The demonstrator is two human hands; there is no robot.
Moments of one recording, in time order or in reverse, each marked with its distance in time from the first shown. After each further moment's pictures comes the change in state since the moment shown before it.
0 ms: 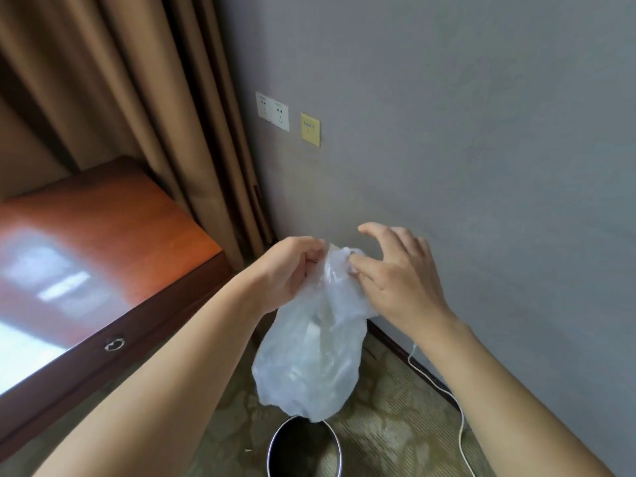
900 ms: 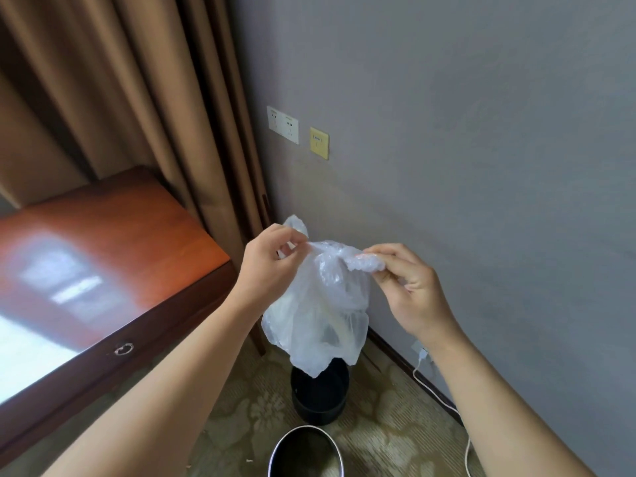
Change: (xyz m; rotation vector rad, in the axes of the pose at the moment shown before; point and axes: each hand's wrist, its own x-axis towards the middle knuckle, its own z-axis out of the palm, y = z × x) left_hand -0.001 -0.003 -0.024 0.748 0.626 0.723; right_hand 0.000 0.007 0.001 0.983 0.047 0.318
